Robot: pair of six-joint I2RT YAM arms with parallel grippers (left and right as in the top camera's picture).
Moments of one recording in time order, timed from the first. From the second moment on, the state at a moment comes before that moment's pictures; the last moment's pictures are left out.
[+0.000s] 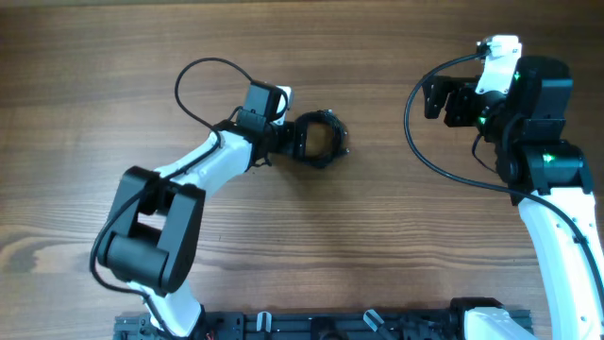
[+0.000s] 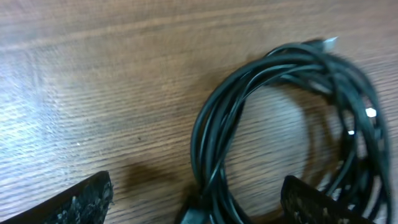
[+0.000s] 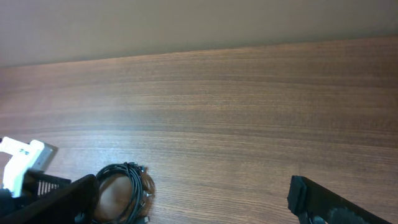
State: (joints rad) left arm -0.39 1.89 1.08 -0.22 0.12 -0.22; right arm 0.00 1.24 1.12 -0.47 -0.22 0.10
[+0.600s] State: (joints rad) left arm -0.41 1.90 1.08 -0.19 0.13 -0.20; right arm 0.00 1.24 1.12 -0.47 -0.23 0.10
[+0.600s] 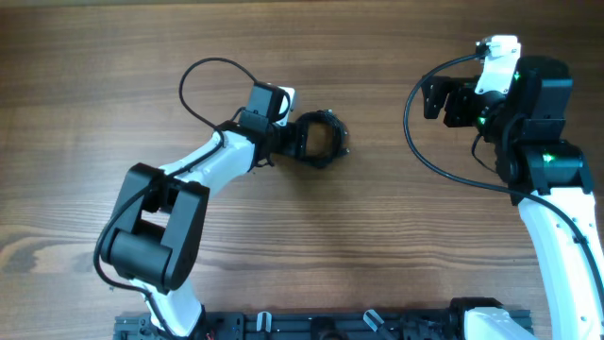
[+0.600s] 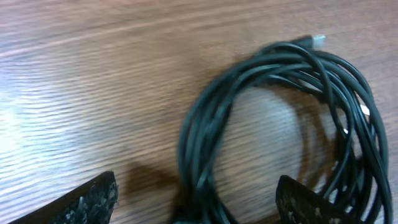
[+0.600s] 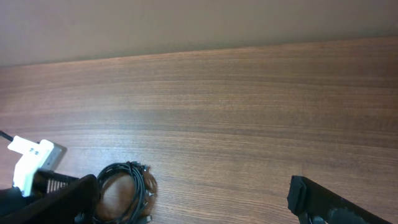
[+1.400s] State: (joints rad) left arm -0.47 1.94 1.08 -0.17 -0.01 -0.17; right arm 0.00 1.24 1.12 -0.47 -0.23 0.10
